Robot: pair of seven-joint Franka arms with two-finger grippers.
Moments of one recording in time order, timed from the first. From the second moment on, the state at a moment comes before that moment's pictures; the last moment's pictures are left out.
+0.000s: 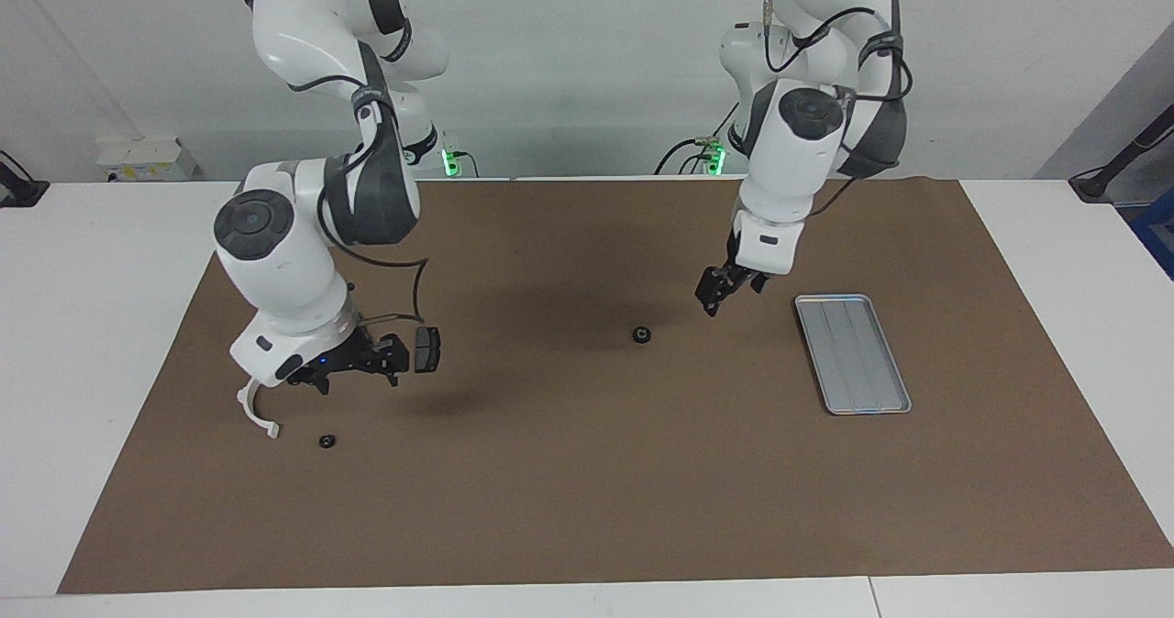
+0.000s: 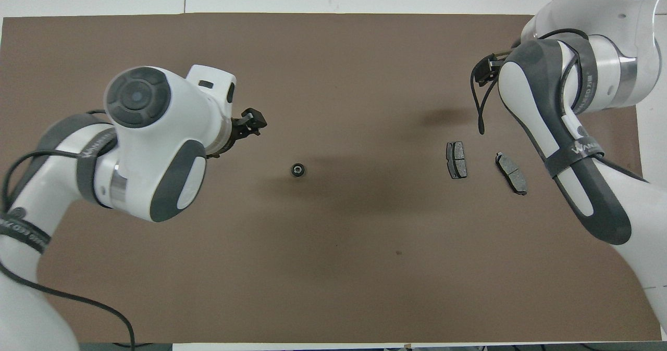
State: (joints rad) left arm -0.43 0.19 -0.03 -1.86 -0.01 2.11 -0.88; right arm 0.03 0.51 0.03 -1.39 -0.05 1.92 -0.03
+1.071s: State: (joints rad) left arm -0.58 0.40 -0.03 -1.88 -0.01 2.30 -1.07; right arm -0.06 0.64 0.03 -1.52 -0.05 2.24 -0.05
